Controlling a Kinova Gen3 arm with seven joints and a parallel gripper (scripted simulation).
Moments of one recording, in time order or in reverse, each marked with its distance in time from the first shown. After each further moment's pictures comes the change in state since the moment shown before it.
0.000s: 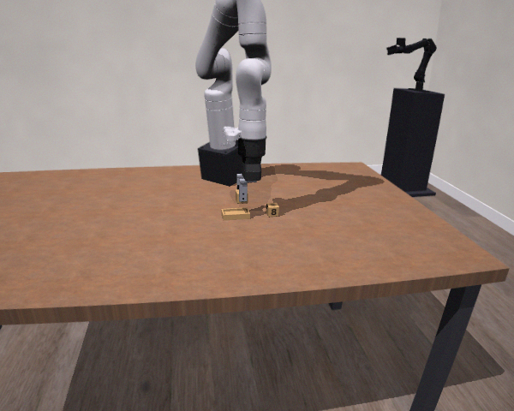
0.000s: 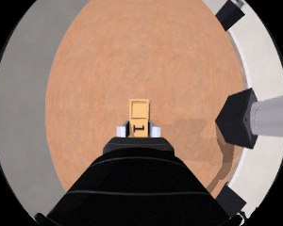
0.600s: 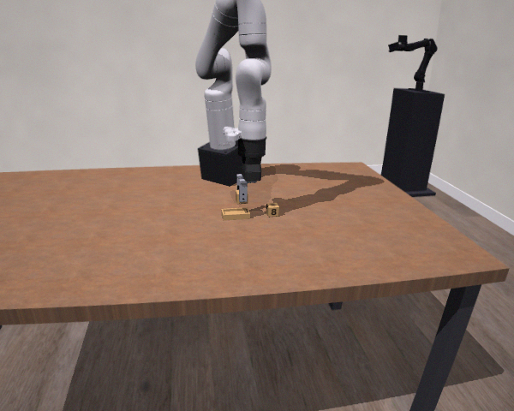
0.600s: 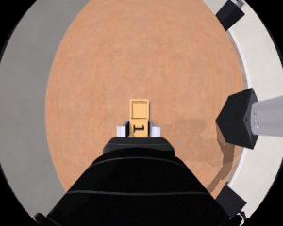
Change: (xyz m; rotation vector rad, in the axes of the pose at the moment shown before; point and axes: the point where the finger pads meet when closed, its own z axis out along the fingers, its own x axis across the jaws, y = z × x) arm -0.001 0.000 0.001 -0.001 -0.001 0.001
